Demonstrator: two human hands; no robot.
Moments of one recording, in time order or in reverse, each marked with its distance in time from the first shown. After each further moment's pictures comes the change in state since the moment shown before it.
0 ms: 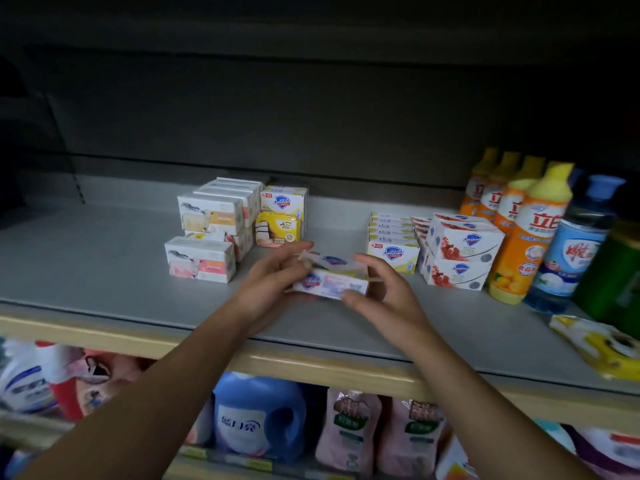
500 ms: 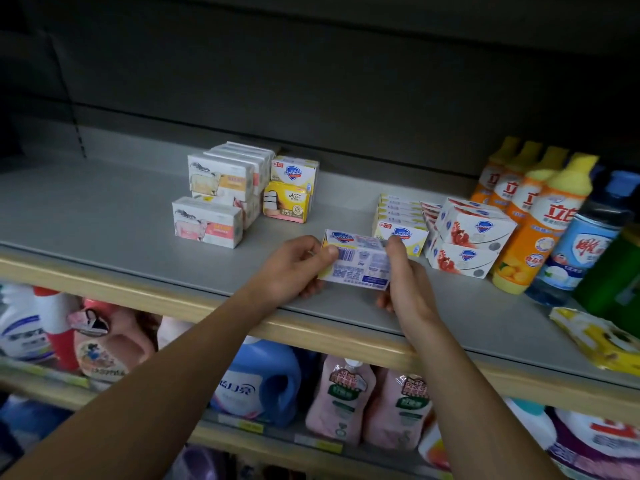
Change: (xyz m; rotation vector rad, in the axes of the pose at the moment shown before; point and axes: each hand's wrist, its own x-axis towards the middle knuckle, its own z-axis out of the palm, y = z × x) left_hand -0.013 -0.015 0.010 0.544 0.045 0.065; right_hand -0.005 -0.006 0.009 -0.017 0.267 0.325
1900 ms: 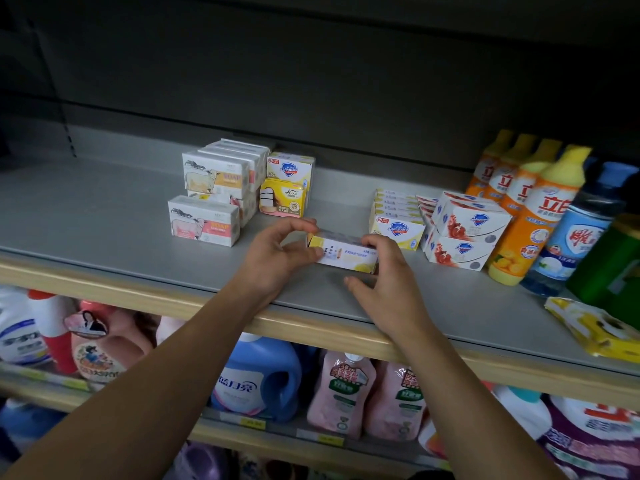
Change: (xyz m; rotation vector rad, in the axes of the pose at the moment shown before) left_hand 0.000 0.001 -0.011 -0.394 0.091 0.067; right_hand -0.010 0.011 0.007 -0.387 -0.078 -0.539
